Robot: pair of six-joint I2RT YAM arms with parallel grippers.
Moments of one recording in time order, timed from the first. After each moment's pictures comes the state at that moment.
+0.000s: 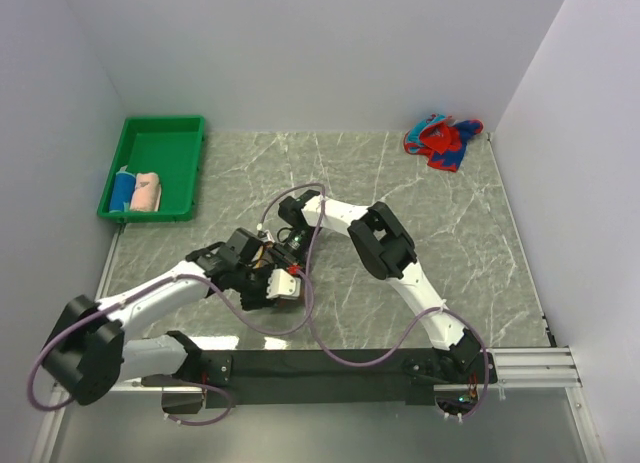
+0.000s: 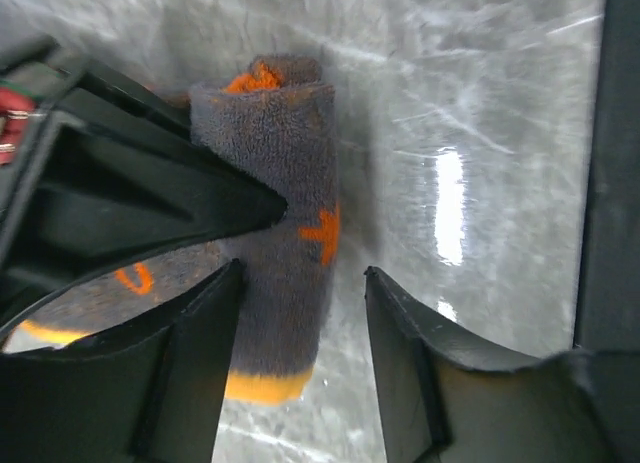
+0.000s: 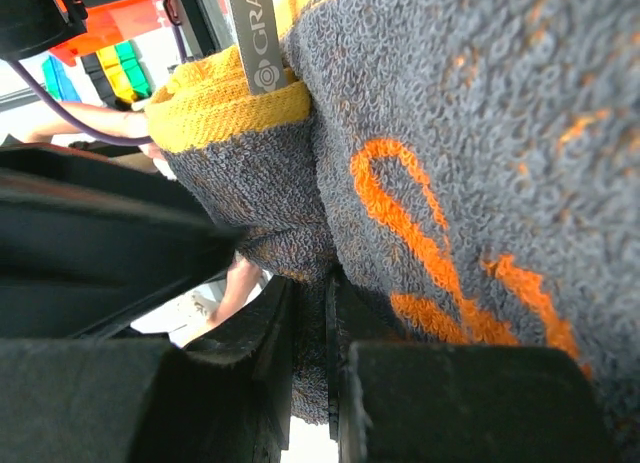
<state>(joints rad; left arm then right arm) -0.62 1.15 0.62 -0.56 0.49 0.93 0.78 2.56 1.99 -1.17 -1.07 -0.15</state>
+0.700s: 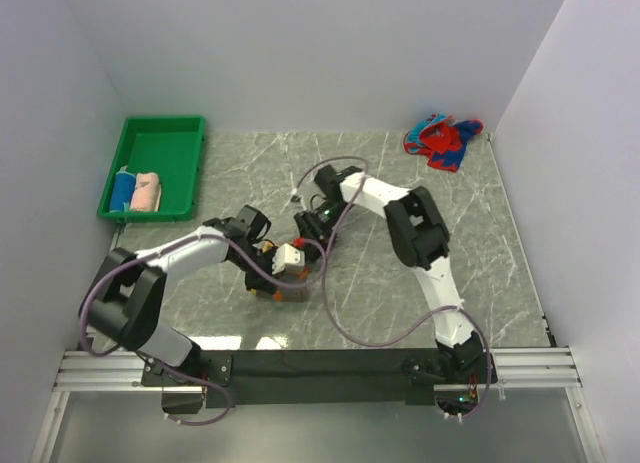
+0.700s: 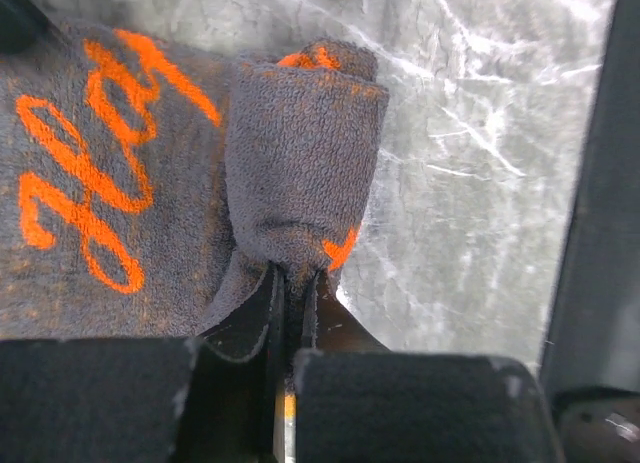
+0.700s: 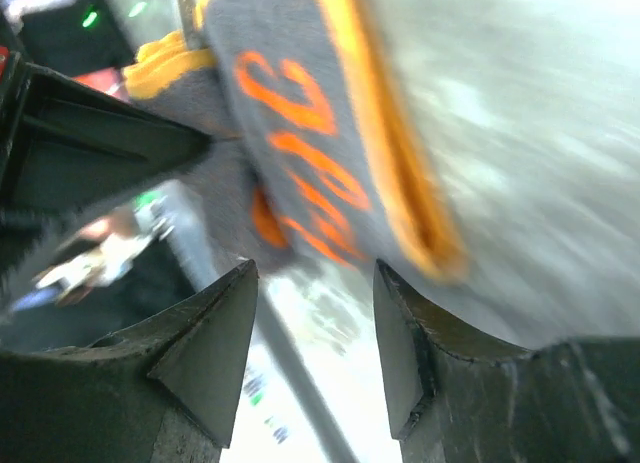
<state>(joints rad) -0.52 1.47 0.80 -0.65 0.57 0.90 0.59 2.38 1.84 -1.04 -0.93 -0.08</state>
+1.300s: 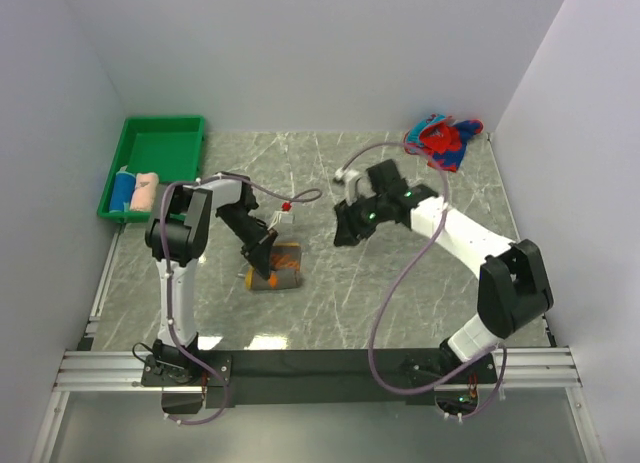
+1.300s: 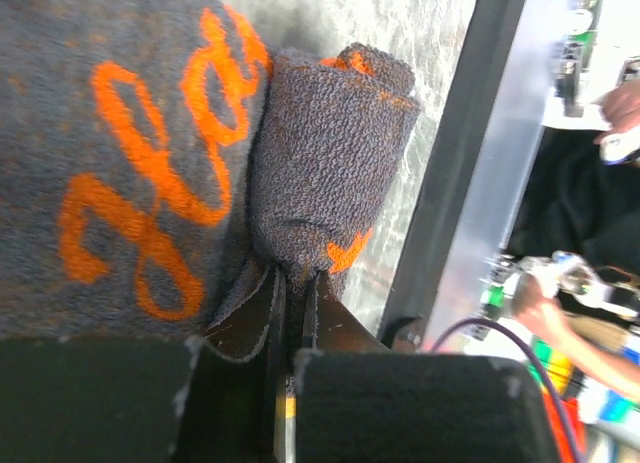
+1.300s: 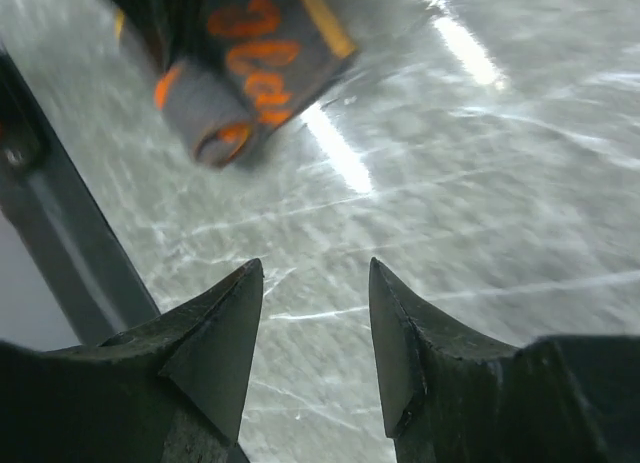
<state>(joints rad) -0.26 2.16 1.41 -1.32 0.85 0.95 0.46 1.57 1.19 -0.55 -0.59 -0.09</state>
